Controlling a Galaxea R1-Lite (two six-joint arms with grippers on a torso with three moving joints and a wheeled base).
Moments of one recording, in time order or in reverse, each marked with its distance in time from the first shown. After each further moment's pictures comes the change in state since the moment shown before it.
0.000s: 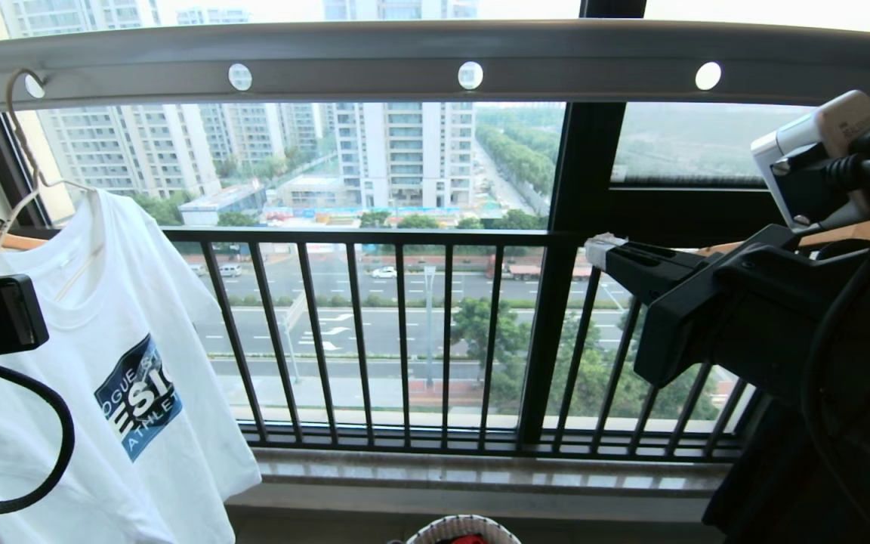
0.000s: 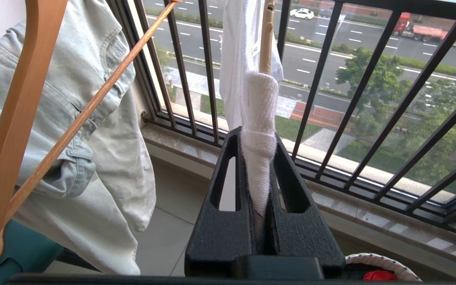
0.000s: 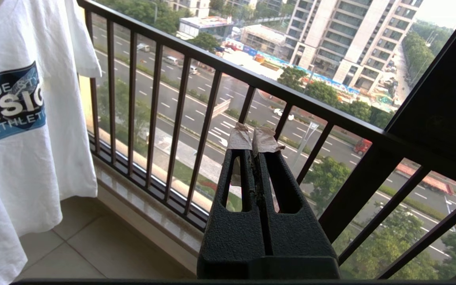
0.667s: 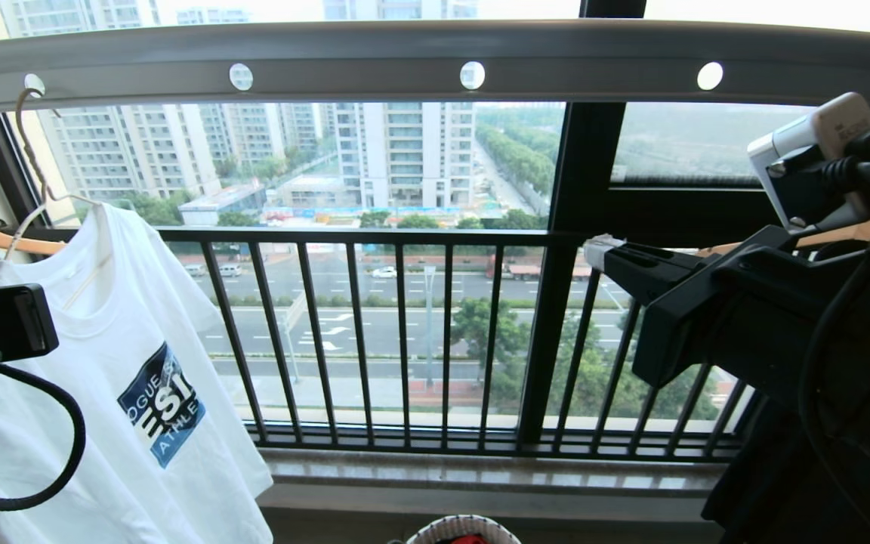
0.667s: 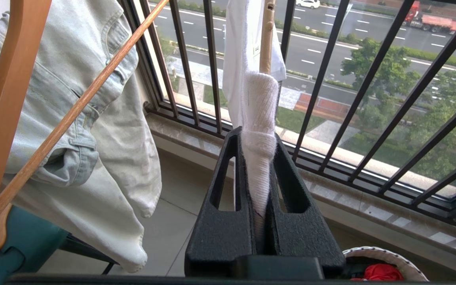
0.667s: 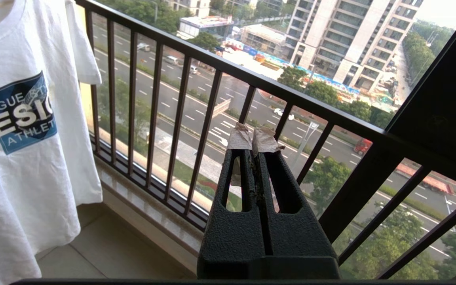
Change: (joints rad) left arm 0.012 0.026 0.012 0.000 0.000 -0.013; right arm 0.000 0.002 0.000 -0.002 0.000 0.000
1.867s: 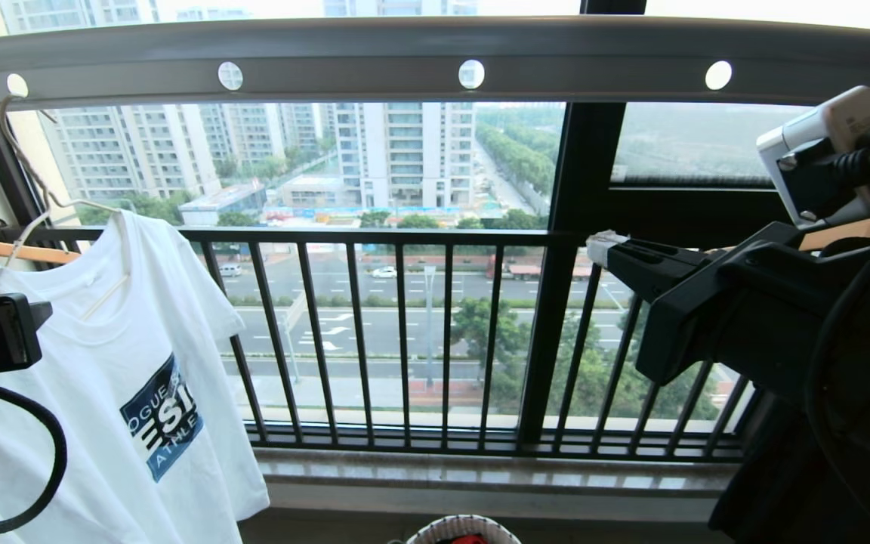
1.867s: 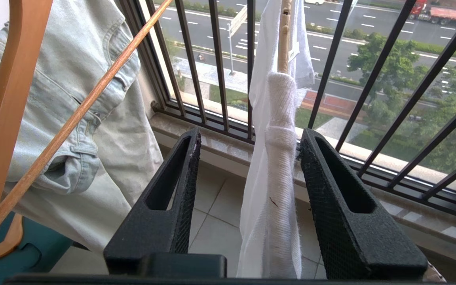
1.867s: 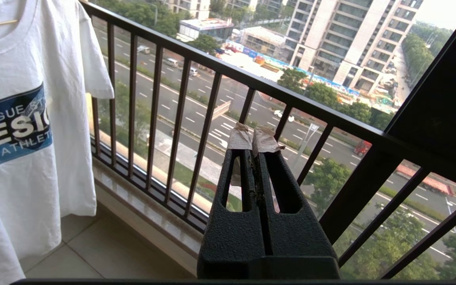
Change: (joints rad) left arm -0.001 -0.047 0.004 0.049 0.007 0.027; right arm 0.000 -0.006 -0.003 0.000 0.000 0.000
